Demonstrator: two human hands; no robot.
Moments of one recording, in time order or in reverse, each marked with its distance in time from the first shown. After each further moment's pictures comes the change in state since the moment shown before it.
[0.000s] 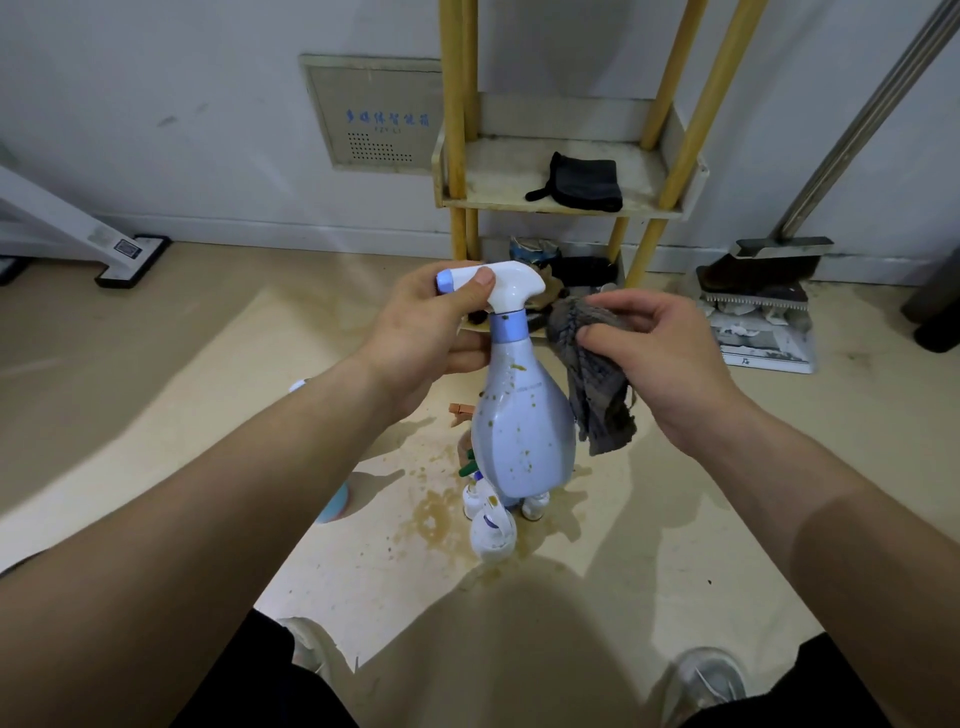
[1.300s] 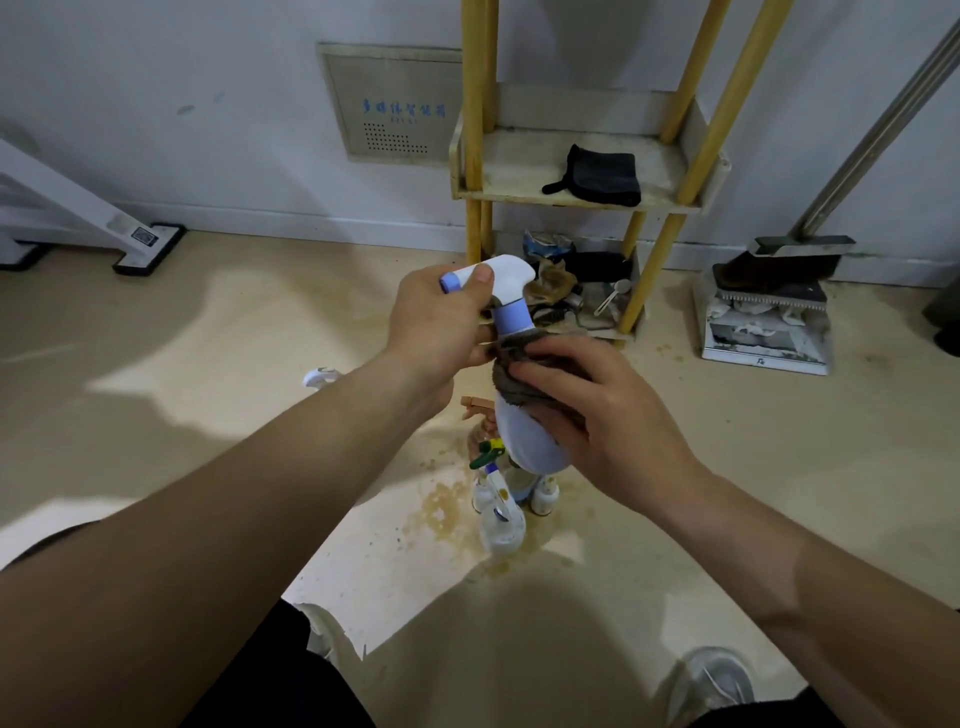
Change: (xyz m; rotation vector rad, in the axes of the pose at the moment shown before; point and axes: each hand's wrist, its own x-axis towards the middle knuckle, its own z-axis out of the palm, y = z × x) left_hand -0.005 -0.002 0.013 -0.040 0.269 -0.024; right_hand -0.029 0.048 0.027 -0.743 -0.190 -0.786
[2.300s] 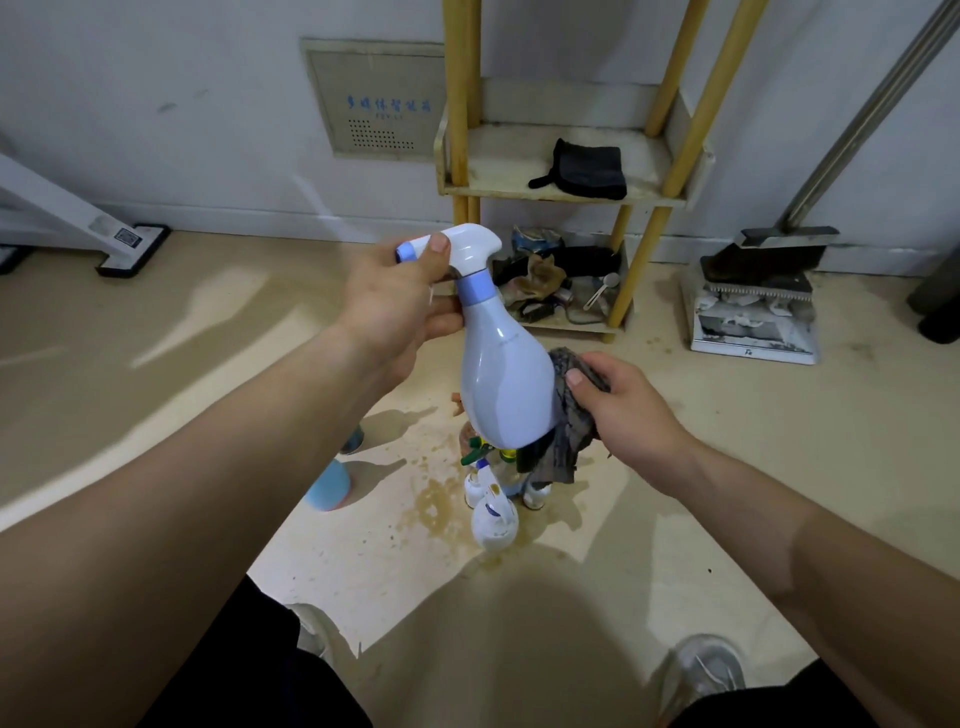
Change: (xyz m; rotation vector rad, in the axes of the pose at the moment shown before) left_hand 0.011 0.011 -0.019 -0.104 -0.009 0.012; right_hand -0.003 0.021 0.000 0.653 -0.108 0.867
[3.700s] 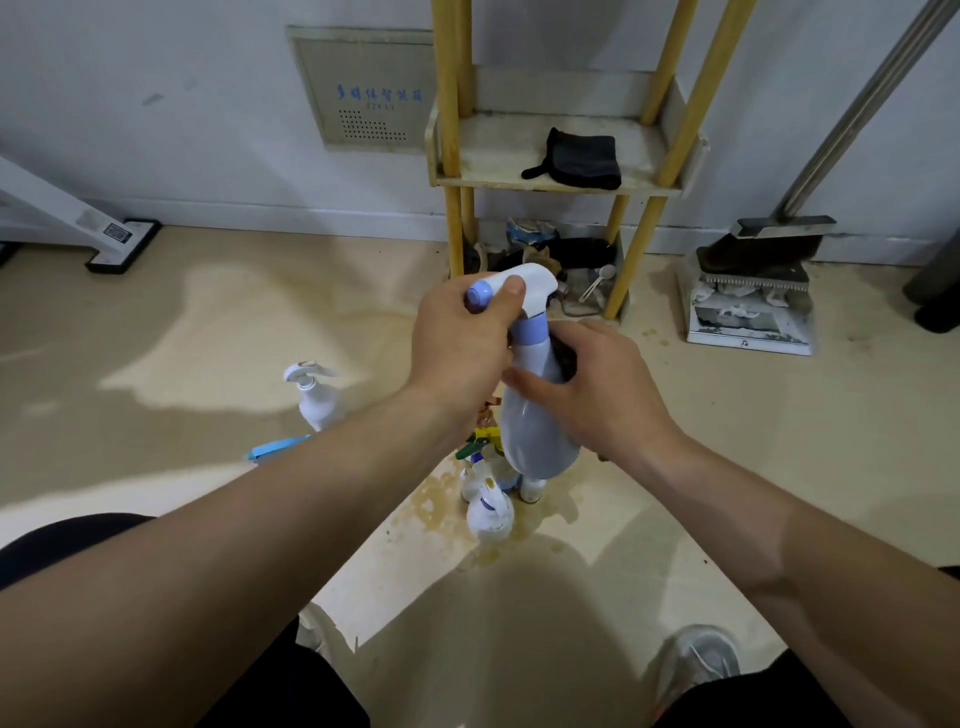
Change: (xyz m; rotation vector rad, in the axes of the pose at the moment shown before) left_hand -0.021 -0.045 0.044 0.099 0.003 0.113; right_hand 0.004 -0.020 0.011 -0.469 0.157 -0.350
